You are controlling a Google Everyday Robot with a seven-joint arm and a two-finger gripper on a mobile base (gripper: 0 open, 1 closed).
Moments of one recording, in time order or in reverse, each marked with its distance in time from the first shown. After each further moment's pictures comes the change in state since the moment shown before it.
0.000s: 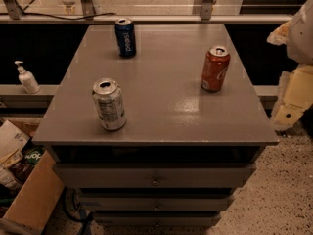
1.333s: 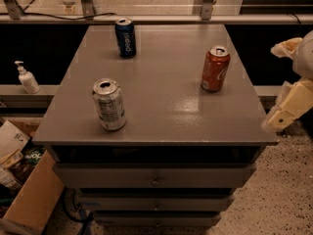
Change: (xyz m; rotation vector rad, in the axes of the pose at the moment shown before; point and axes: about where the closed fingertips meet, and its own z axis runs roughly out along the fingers) arm 0.016 -0.014 0.034 0.023 -0.230 0.101
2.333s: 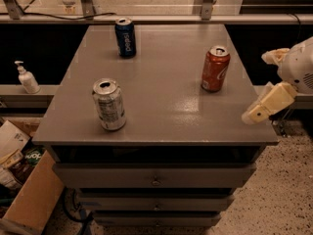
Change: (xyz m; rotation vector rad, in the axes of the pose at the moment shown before) arm 0.002 -0.030 0.046 0.017 -0.178 0.126
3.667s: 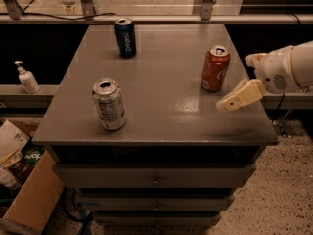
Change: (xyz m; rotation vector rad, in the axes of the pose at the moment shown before) arm -0.020 -0.025 0.056 0.009 -0.185 0.130
